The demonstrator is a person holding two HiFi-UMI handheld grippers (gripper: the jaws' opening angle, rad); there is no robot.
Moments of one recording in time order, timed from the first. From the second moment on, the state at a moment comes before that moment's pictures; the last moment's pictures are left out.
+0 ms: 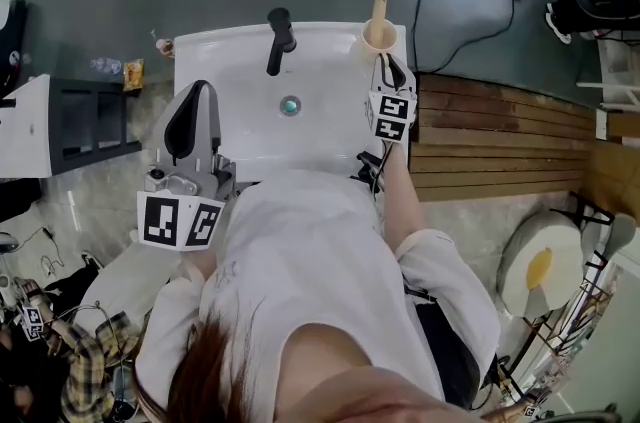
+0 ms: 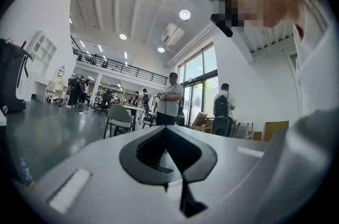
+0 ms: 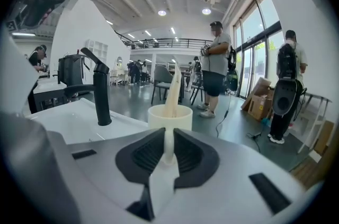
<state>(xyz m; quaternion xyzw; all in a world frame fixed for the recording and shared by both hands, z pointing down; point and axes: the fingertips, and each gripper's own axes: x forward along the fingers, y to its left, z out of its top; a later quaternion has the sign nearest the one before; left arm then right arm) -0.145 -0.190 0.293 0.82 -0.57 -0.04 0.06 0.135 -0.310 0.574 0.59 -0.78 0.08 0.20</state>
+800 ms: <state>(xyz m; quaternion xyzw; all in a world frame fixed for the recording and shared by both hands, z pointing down) -0.145 -0.188 0.292 0.82 -0.56 -0.05 0.06 0.143 -0.305 0.584 0.59 -0.77 0.09 0.21</state>
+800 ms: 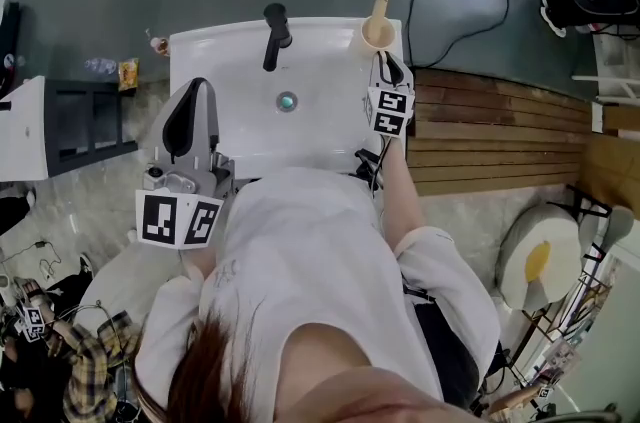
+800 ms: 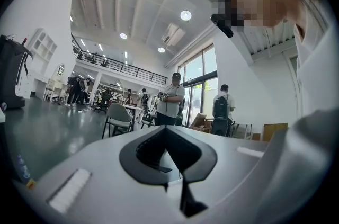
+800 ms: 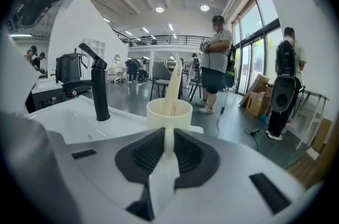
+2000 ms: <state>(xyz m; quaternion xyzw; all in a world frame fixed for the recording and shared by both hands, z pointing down) -0.160 -0.182 0.301 0.81 -0.57 -0.07 0.08 0.138 -0.298 0.550 0.59 -0.77 0.03 0.24</state>
